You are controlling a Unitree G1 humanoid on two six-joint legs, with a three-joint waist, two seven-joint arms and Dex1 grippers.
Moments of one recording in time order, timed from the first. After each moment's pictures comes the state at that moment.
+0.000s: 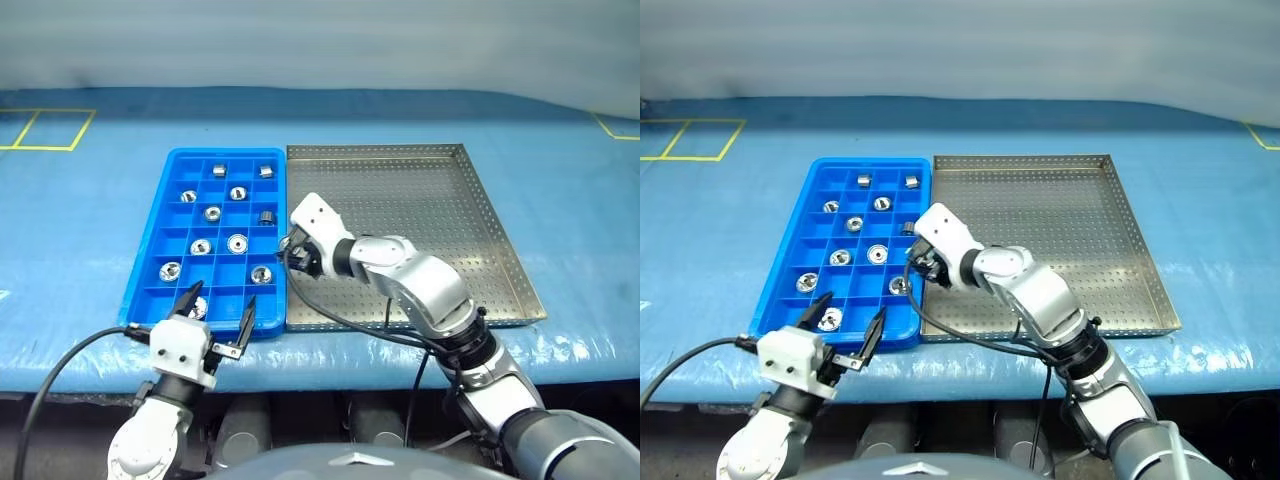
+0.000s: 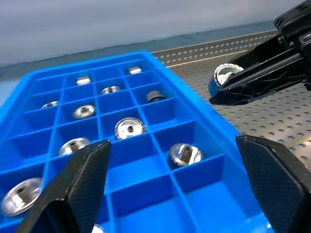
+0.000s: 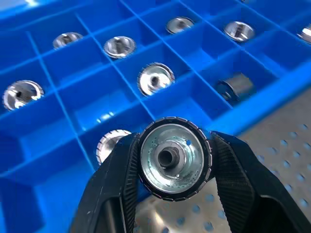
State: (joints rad) left arm 0.71 0.20 -0.08 -0.76 -0.04 0.04 -0.17; right arm -0.59 -0.20 0.46 -0.28 0.24 1.00 0.46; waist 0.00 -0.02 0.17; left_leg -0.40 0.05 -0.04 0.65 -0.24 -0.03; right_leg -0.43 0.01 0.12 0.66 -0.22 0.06
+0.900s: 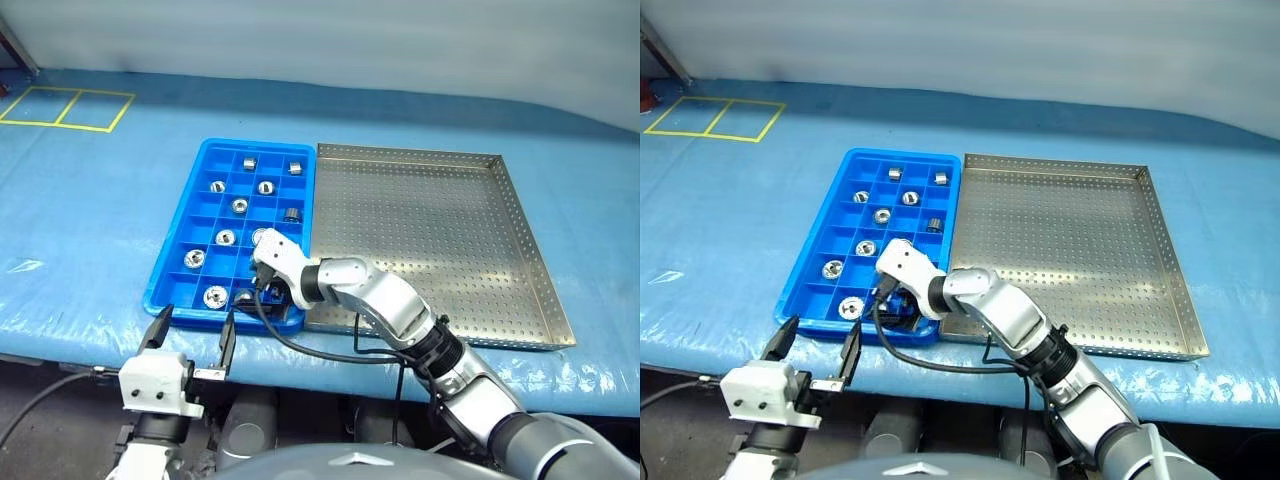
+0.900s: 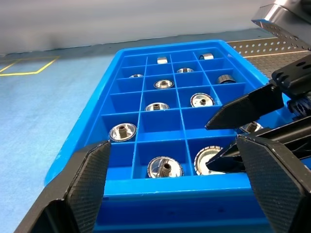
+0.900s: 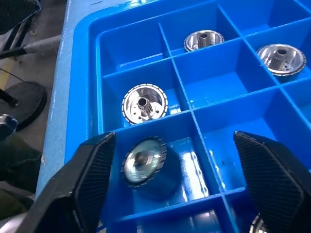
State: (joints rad) left arm 0.87 0.12 -0.09 -0.77 -0.01 -0.10 -0.12; right arm -0.56 -0.13 0.57 -0.14 0.23 0.86 0.63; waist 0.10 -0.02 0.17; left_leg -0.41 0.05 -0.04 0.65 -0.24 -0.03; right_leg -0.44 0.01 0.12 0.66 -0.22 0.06
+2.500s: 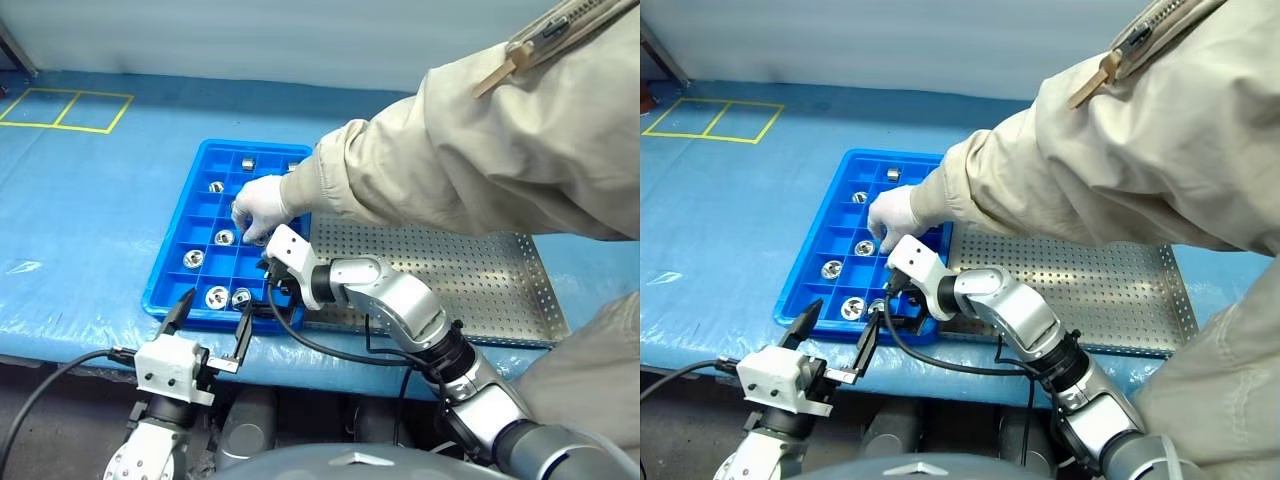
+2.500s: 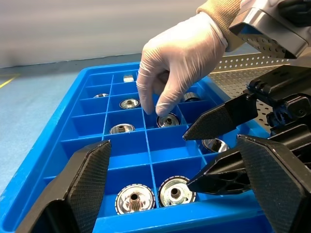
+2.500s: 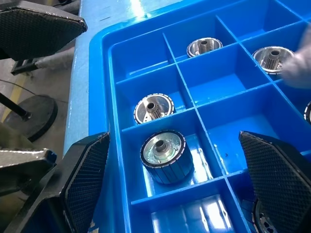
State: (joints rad) left arm 0.77 0.16 -0.11 -0.76 -0.05 -0.07 -0.20; right arm -0.52 -0.15 0.51 -0.22 0.28 0.90 0.65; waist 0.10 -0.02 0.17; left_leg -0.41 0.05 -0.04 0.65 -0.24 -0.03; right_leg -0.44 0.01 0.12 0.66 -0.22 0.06
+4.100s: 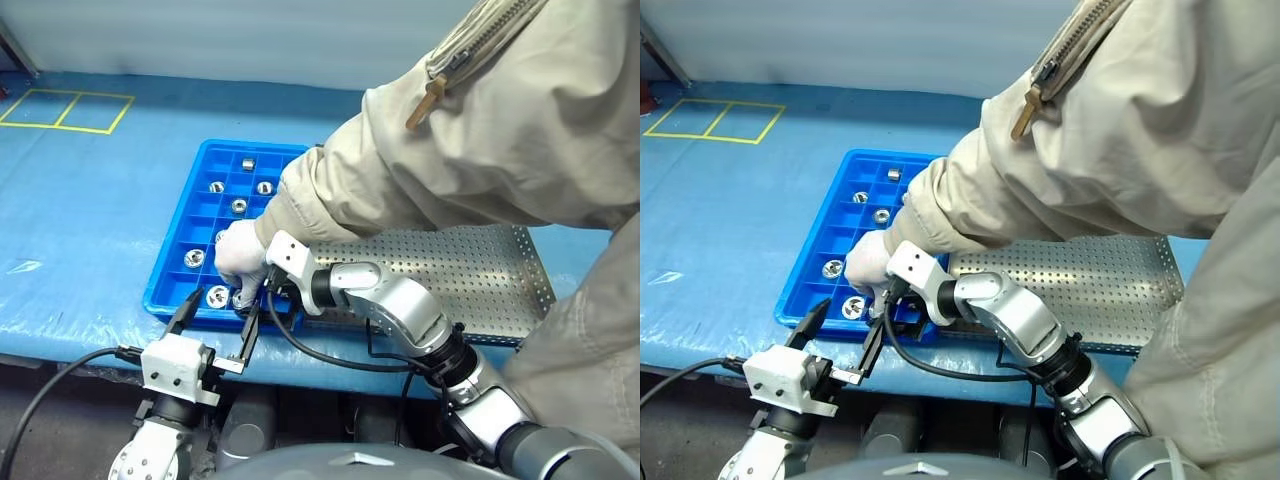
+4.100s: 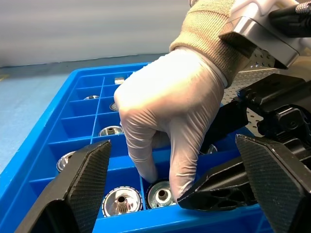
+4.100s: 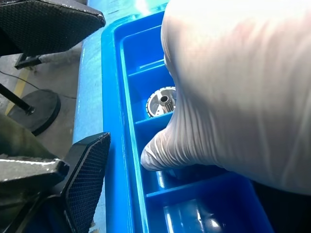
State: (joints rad) left arm 0.77 0.17 -0.13 -0.76 -0.06 -0.07 -0.22; right arm -0.51 -0.17 0.54 -0.24 0.28 0.91 0.65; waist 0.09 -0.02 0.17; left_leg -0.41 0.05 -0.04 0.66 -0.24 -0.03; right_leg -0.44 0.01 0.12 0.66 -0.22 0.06
